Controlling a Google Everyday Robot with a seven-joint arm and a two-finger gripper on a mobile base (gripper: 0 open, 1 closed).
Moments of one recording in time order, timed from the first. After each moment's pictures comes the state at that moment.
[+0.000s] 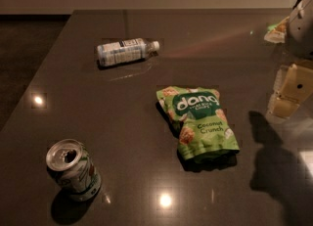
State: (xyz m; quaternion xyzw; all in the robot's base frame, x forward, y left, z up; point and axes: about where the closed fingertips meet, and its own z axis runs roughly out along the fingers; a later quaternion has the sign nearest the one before) arm 0.438 -0.217 0.976 -0.60 0.78 -0.03 0.16
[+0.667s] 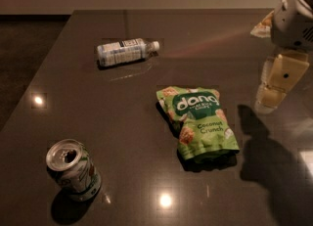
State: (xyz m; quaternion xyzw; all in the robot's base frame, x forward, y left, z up) arm 0.457 -0.200 0.978 -0.62 0.77 -0.02 0.16
